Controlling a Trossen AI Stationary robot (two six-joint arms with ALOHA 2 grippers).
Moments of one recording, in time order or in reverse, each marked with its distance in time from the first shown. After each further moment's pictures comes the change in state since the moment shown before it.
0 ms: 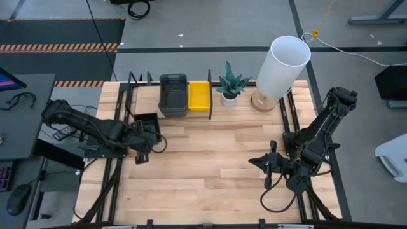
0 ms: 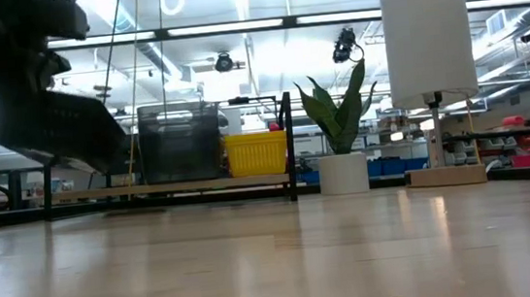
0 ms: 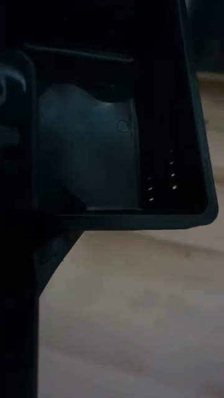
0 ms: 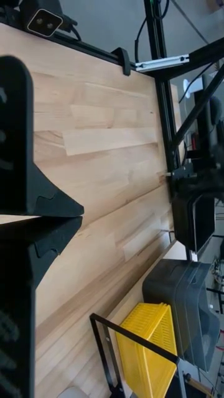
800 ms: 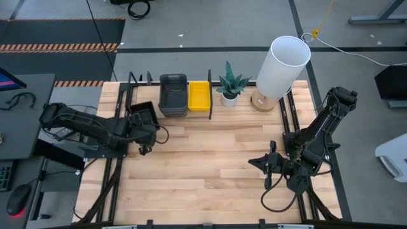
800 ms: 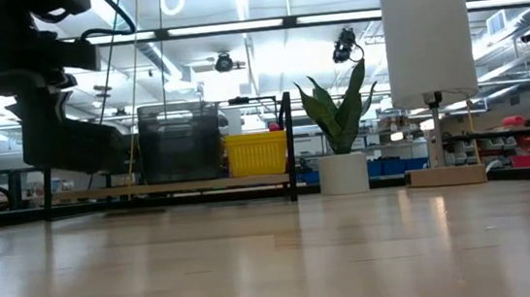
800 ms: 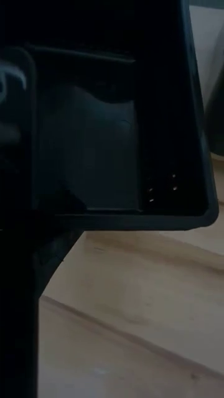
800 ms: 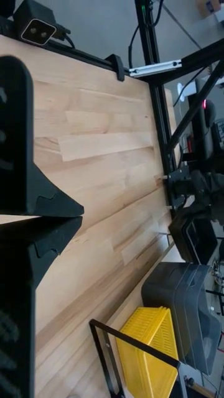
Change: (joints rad) left arm 0.158 -0.003 -0.116 0.040 -0.164 0.064; right arm 0.000 0.001 0.000 0.033 0.000 0.000
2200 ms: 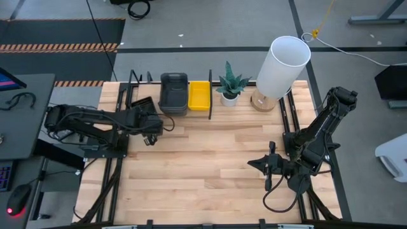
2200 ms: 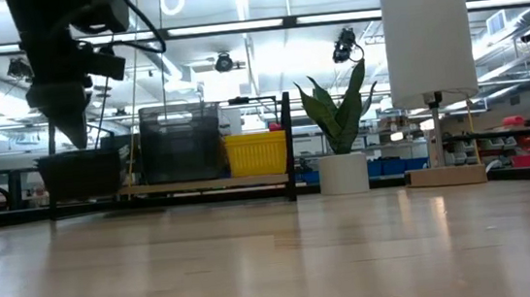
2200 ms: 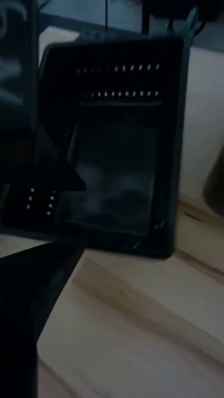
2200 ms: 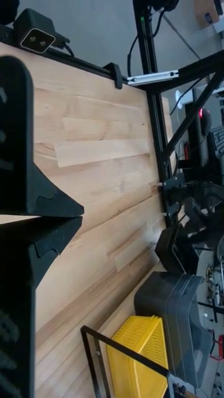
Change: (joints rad) left arm 0.190 0.134 0.096 -0.051 -0.049 0.012; right arm 0.000 0.000 0.000 0.066 -0.008 -0.079
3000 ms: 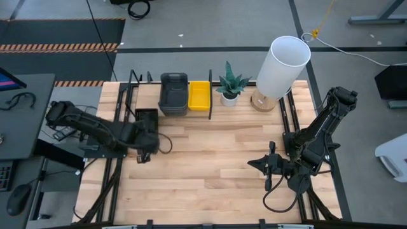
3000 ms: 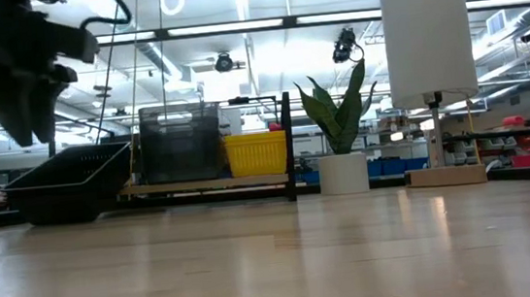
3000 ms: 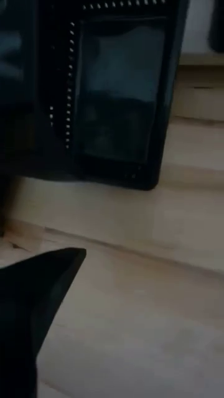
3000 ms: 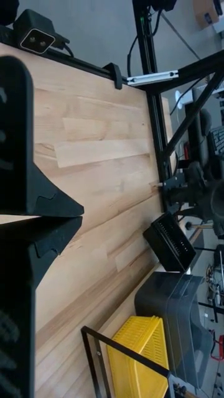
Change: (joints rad) left arm -0.284 0.001 0.028 -0.042 0.228 -0.018; right arm 0.000 0.000 0.000 0.000 0.000 0.002
